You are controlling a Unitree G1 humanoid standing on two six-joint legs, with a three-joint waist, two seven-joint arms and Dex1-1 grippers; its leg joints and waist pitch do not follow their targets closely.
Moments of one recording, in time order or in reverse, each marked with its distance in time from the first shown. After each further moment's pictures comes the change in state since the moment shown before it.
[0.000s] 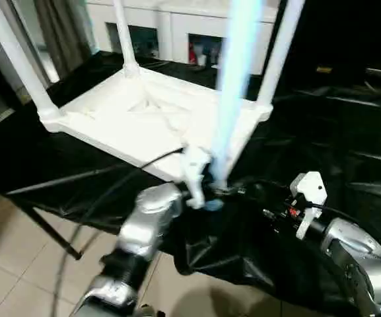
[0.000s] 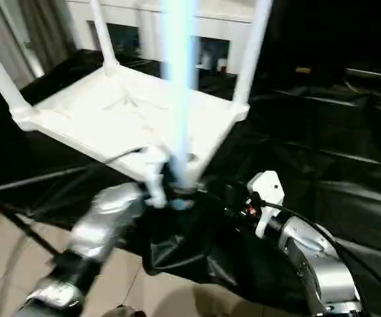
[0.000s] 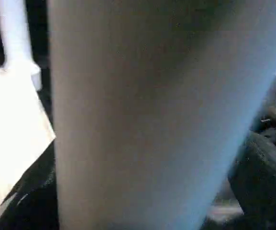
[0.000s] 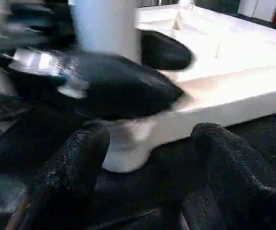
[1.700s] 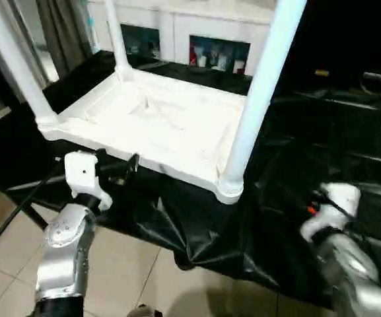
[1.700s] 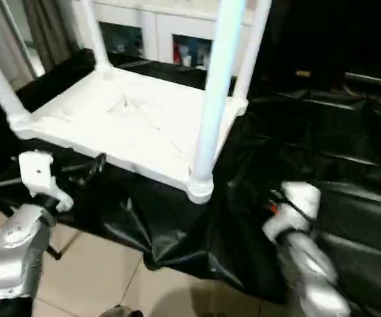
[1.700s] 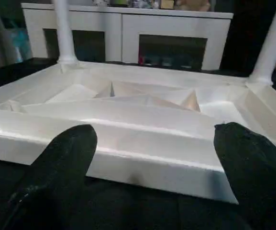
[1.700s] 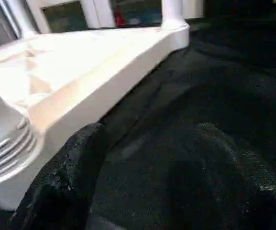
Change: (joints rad) left arm 0.409 0.188 0.423 -0.546 0.033 0.081 0.343; right arm 0.022 0.274 -0.155 0.086 -0.049 -0.053 -0.460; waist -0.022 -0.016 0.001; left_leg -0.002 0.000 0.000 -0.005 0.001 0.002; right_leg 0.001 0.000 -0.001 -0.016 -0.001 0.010
